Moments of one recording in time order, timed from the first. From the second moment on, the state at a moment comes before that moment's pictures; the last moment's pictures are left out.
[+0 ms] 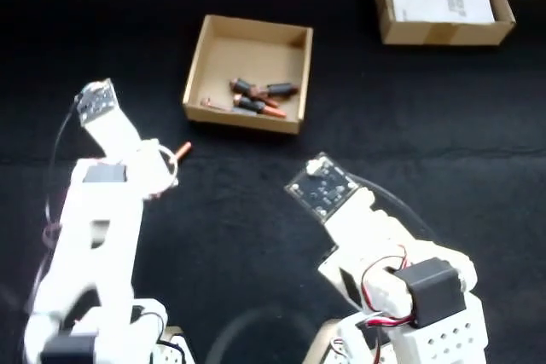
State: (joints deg) left arm -8.3 -26.1 48.4 50.0 31.1; right arm -26.6 -66.1 36.4 100.5 24.3
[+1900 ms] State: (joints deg) left arm -12.4 40.3 -26.1 68.4 52.4; right arm -26.5 -66.1 36.4 100.5 24.3
